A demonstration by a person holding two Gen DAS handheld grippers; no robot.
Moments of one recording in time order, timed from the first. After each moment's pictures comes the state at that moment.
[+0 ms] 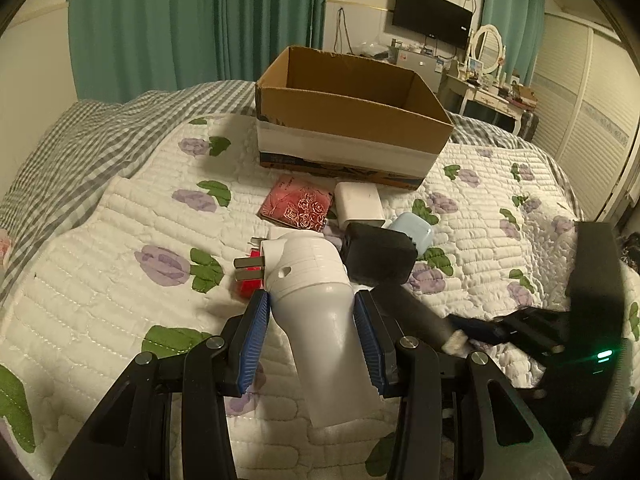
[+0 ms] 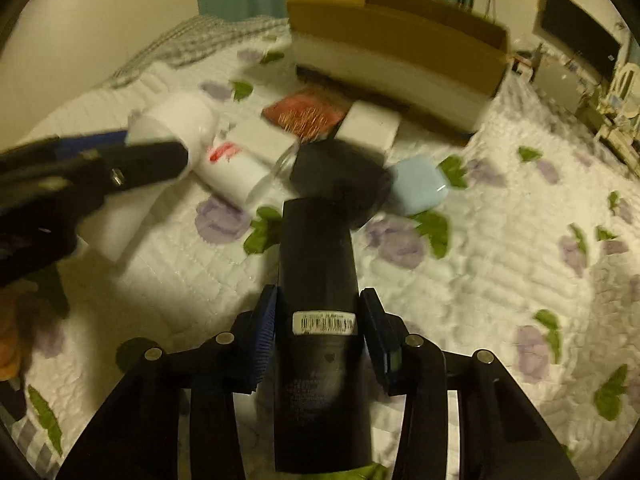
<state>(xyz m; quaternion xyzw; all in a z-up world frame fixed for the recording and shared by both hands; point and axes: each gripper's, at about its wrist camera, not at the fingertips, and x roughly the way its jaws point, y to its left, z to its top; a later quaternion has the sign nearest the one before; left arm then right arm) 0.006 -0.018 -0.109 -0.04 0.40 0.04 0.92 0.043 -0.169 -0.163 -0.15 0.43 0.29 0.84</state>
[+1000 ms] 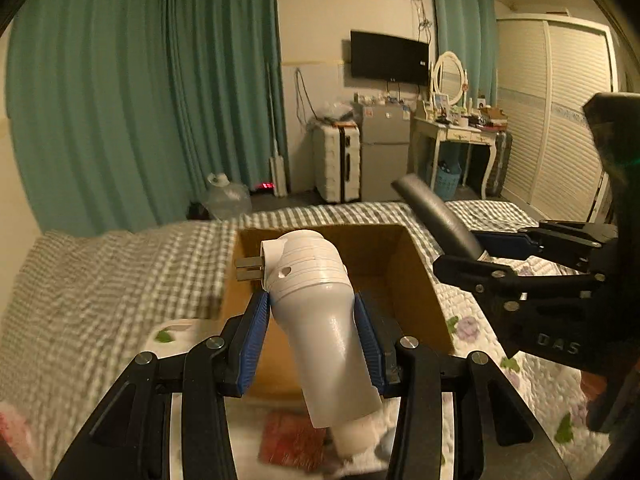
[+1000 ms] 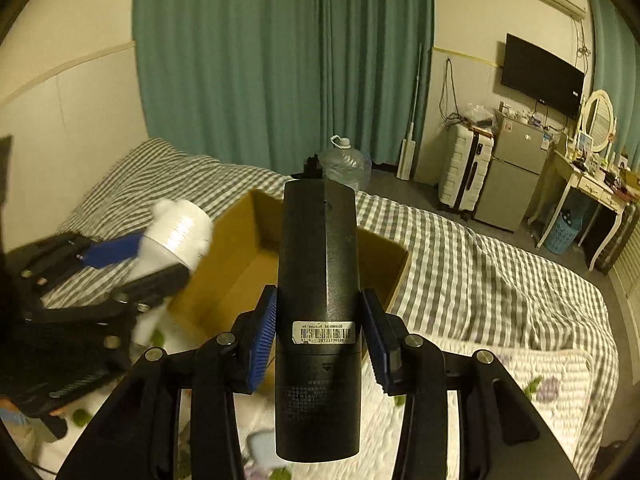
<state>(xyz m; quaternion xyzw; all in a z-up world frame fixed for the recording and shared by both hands) 0.203 -0.029 0.017 0.03 0.31 -0.01 0.95 0.258 -0.173 0.015 -0.09 0.32 0.26 0.90</state>
